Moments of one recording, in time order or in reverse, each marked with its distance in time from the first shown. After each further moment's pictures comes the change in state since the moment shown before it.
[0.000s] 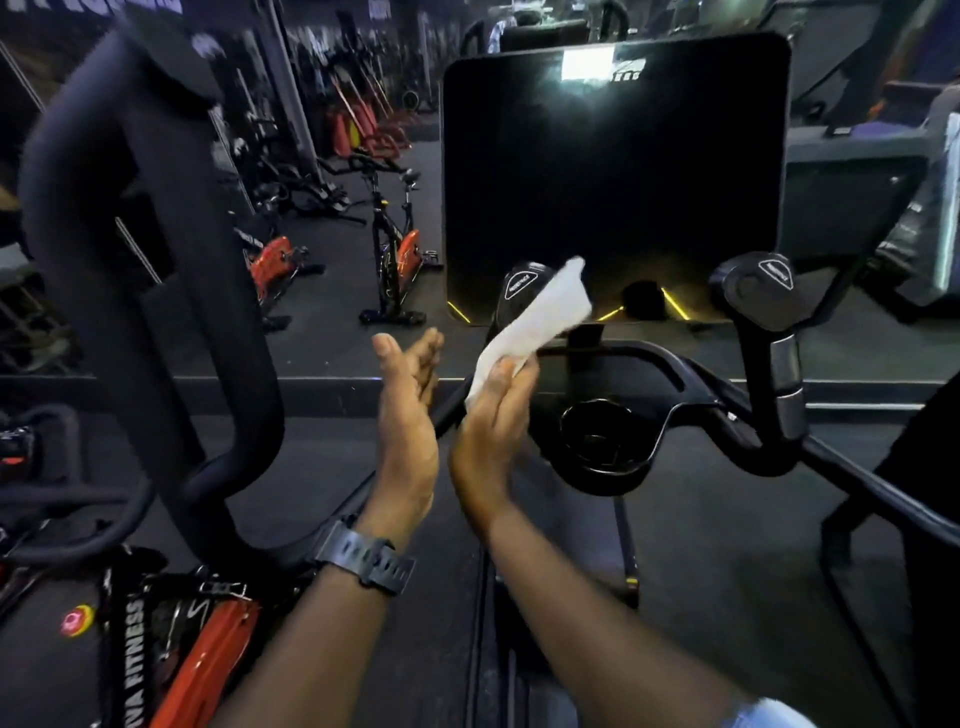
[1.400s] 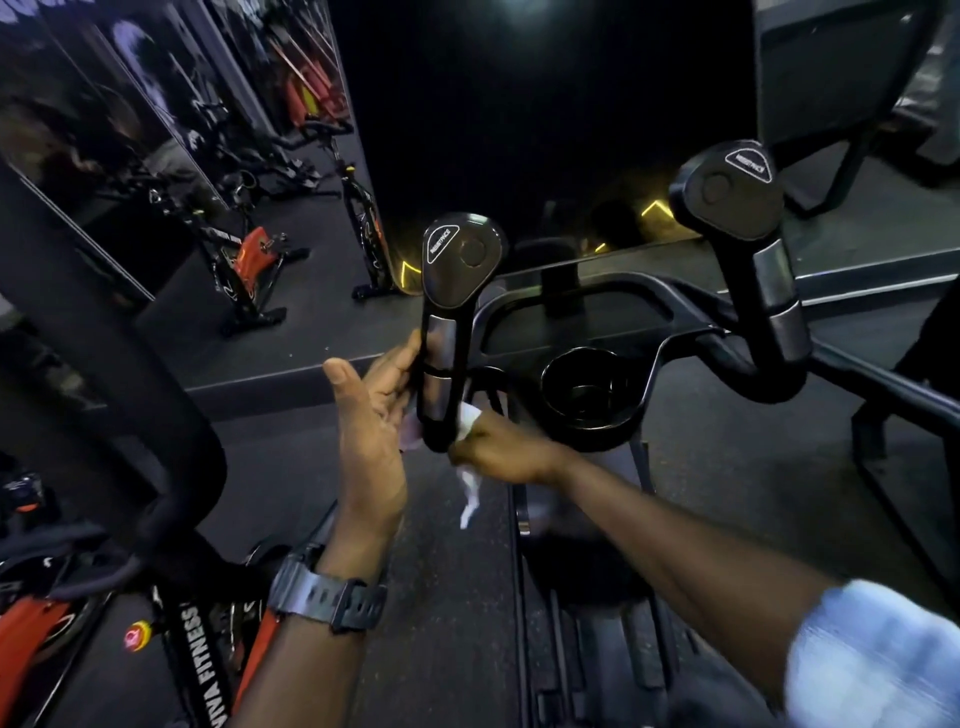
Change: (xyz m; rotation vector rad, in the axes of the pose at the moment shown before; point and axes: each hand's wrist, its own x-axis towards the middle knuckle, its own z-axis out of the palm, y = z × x) left_hand -0.014 -0.011 0.005 0.144 -0.191 0.032; right_hand 0.049 0.065 -0.065 -0.214 -1.155 0.211
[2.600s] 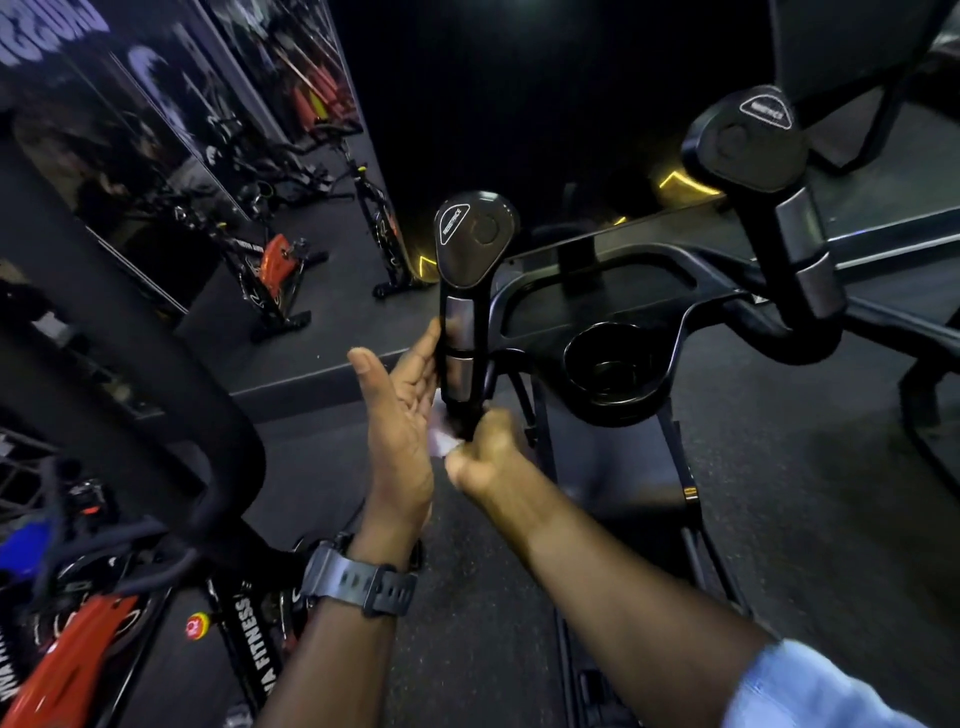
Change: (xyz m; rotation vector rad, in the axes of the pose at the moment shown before) left_hand -0.008 -0.001 -0.004 -0.009 -0.038 -0.079; right_hand 0.050 -0.010 0.064 1.746 0.862 0.451
